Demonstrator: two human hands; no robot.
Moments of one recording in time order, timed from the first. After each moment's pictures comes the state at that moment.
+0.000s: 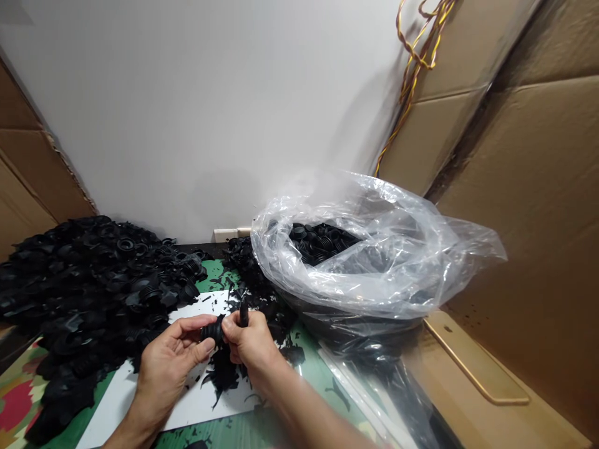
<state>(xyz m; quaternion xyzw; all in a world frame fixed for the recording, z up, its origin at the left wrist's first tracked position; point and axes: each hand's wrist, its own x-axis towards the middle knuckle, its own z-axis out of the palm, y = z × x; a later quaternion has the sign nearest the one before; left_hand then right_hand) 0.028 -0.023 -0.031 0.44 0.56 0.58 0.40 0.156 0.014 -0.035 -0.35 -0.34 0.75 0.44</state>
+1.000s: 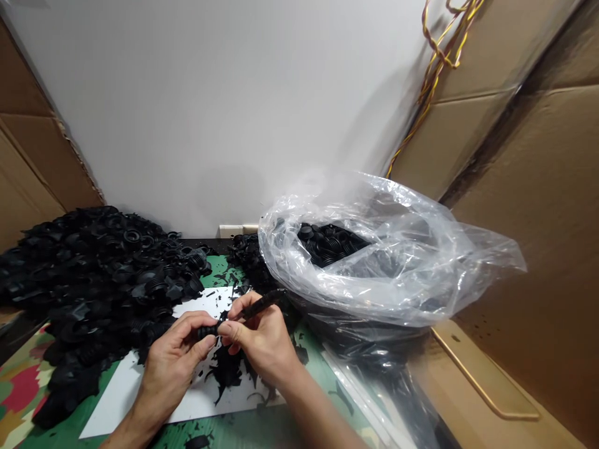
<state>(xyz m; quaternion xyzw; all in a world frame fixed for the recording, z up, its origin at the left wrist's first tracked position) 0.022 -0.027 -0.037 0.57 0.55 0.55 0.27 0.174 0.008 -0.015 -0.30 -0.47 0.66 0.50</state>
